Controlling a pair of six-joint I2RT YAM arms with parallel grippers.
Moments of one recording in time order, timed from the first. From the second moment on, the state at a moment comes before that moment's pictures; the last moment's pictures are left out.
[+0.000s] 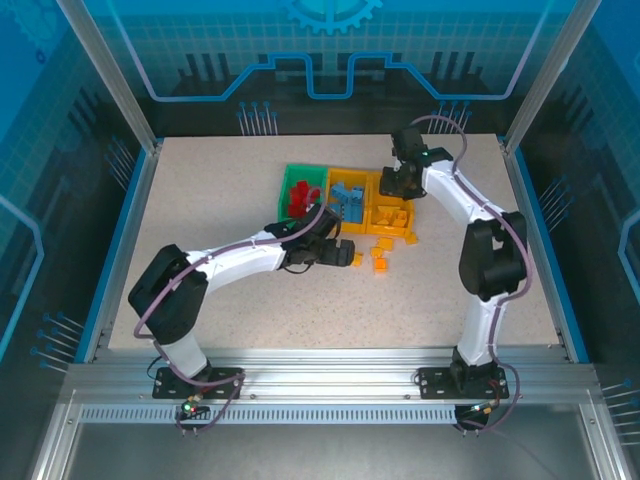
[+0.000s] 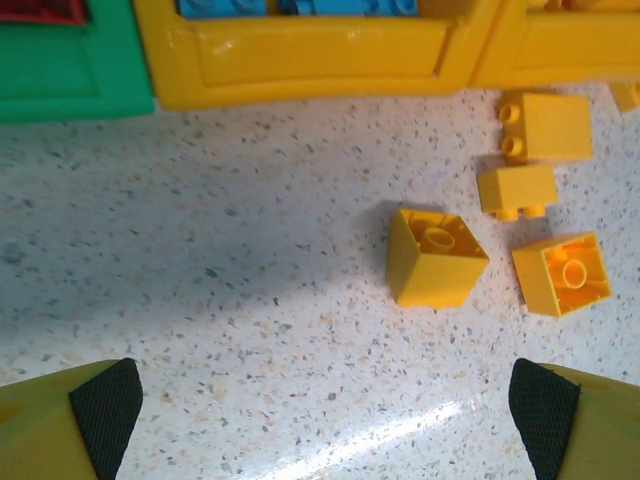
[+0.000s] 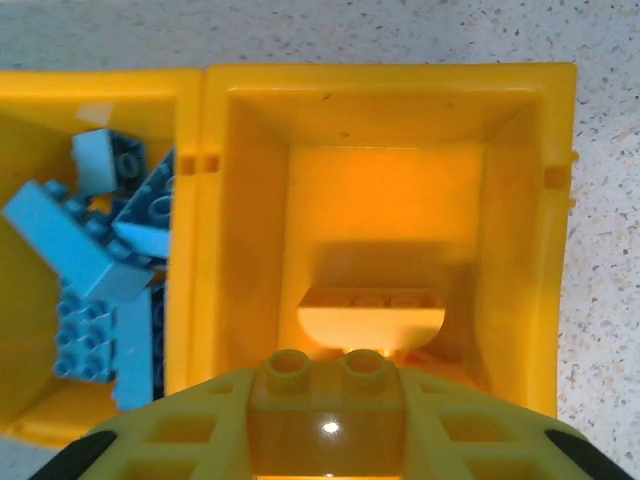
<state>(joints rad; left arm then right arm) -0.74 1.73 1.15 -0.41 -0.08 -0.59 0.27 1.98 1.72 -0.83 0.02 0.38</state>
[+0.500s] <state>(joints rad) -0.80 1.87 1.23 -0.42 -0.07 -0.58 0.27 2.01 1.71 -0.85 0.05 0.39</state>
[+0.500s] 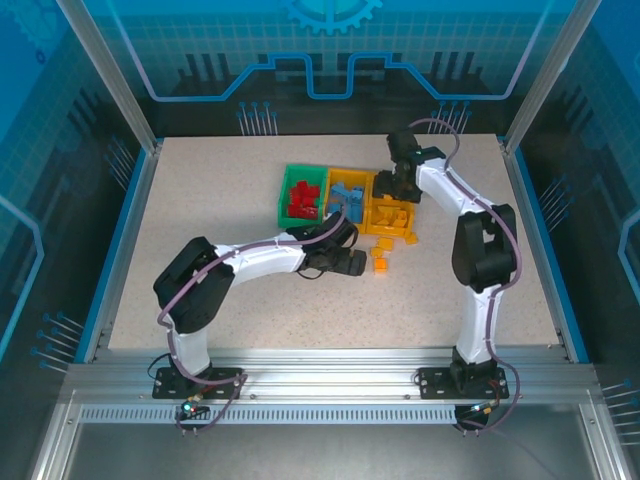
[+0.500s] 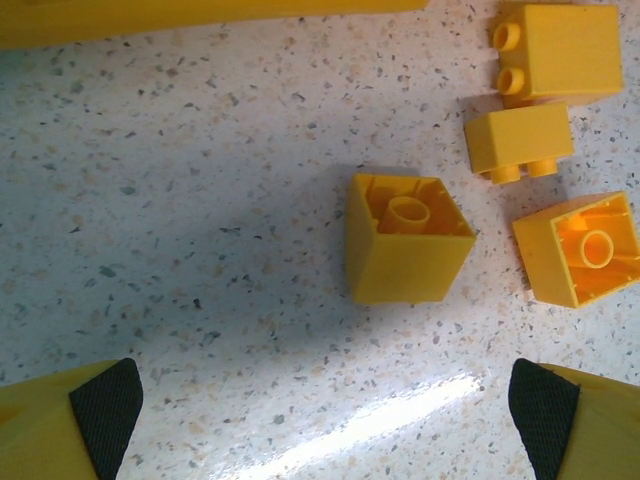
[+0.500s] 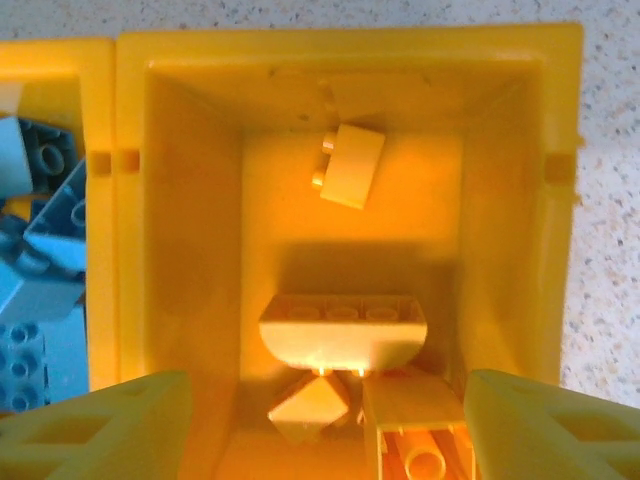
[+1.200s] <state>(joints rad) -0.81 2.06 1.40 -0.43 -0.06 -0.55 0.10 1.64 1.25 -0.78 0.05 0.39</state>
